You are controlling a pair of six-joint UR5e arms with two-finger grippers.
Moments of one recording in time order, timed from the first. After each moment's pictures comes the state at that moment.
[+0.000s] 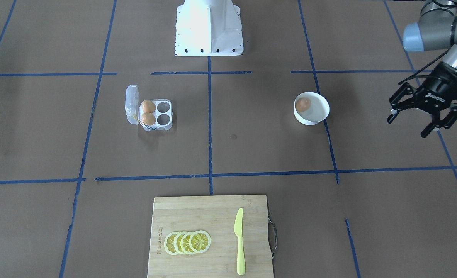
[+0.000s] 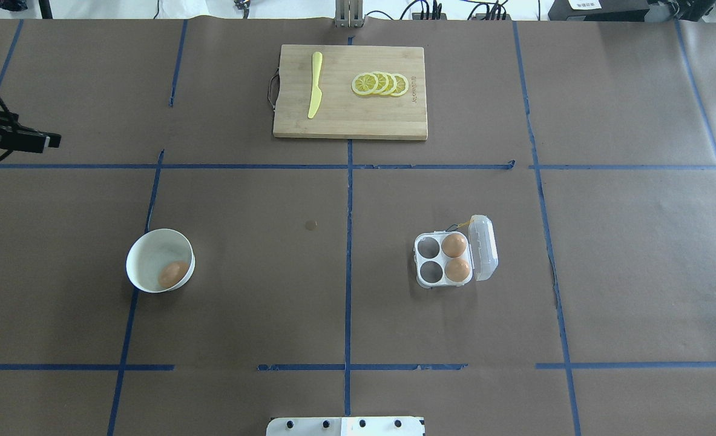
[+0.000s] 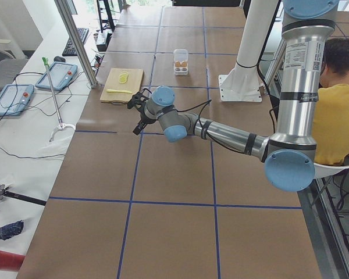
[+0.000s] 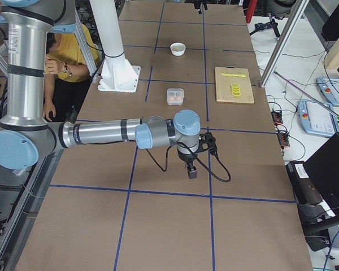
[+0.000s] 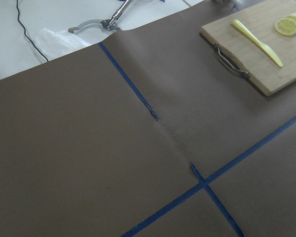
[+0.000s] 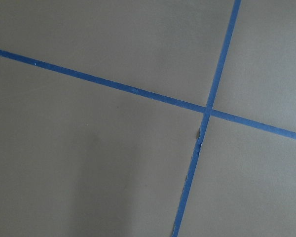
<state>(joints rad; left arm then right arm) -1.05 -1.60 -1.82 -2.31 -2.06 -0.55 1.50 -1.69 1.81 -1.49 2.34 -0.07</state>
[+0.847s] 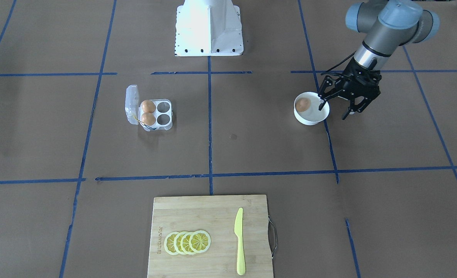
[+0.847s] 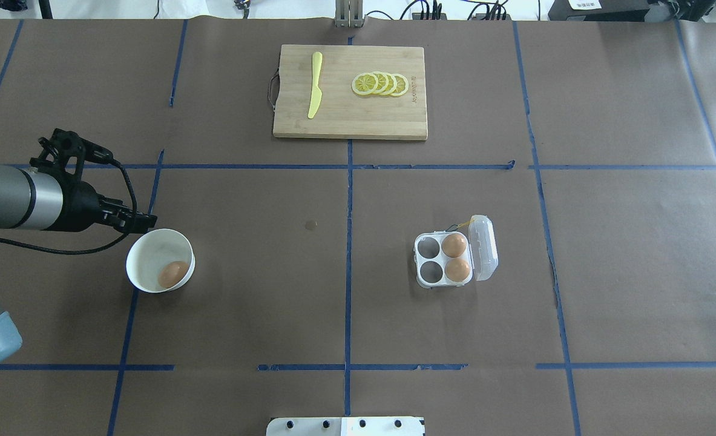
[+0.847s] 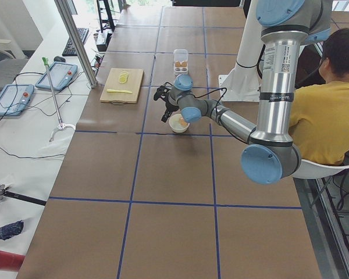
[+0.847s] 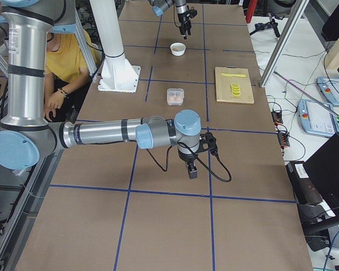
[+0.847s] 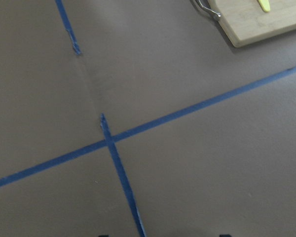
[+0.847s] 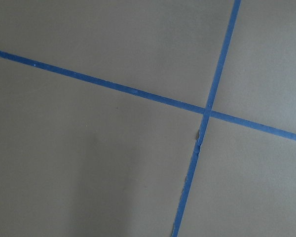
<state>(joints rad) -0.70 -1.61 -1.93 -2.18 -1.89 -0.74 1.50 -1.68 1.81 -1.49 2.34 -0.07</state>
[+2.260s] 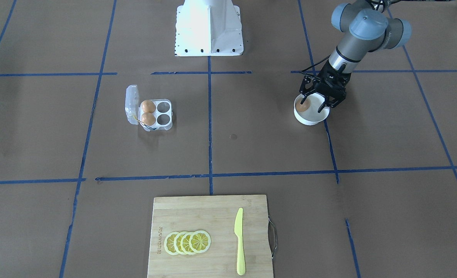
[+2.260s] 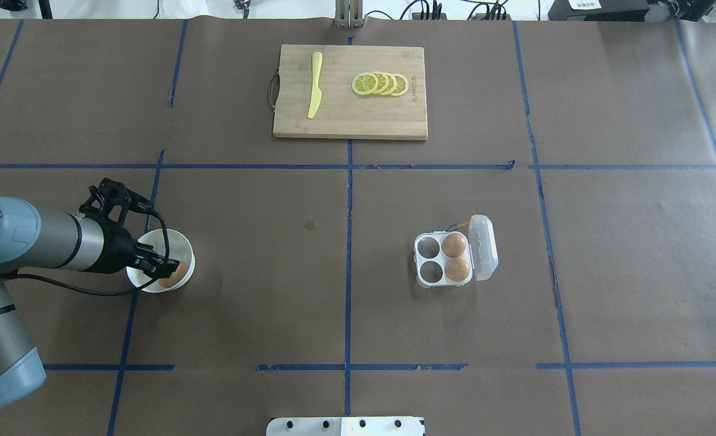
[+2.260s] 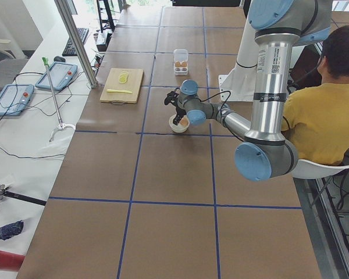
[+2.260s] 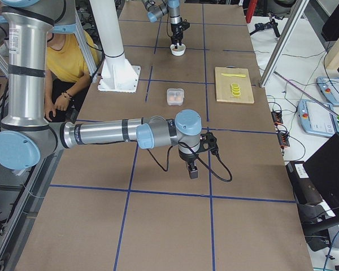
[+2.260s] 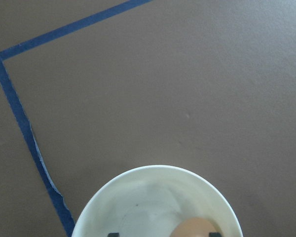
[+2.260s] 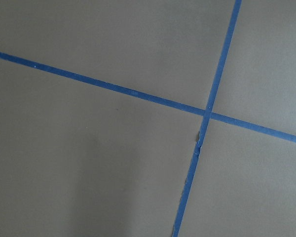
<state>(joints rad) -0.58 -1.63 -1.87 -2.19 -1.89 -0.74 1.50 -1.68 1.80 -1.49 2.34 -0.07</state>
